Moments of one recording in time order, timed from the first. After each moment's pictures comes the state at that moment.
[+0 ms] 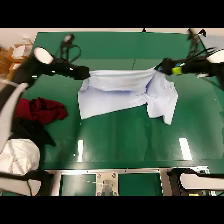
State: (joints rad) left arm -0.20 -1.64 1.51 0.92 -0.90 -1.24; right arm -0.10 -1.49 1.35 -0.76 0.96 1.20
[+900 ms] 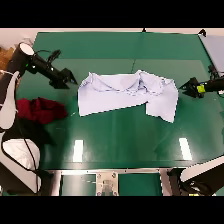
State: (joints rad) left arm 0.06 -1.87 1.77 0.92 -1.56 -1.39; right arm -0.57 -1.87 1.56 -0.90 1.25 1.29
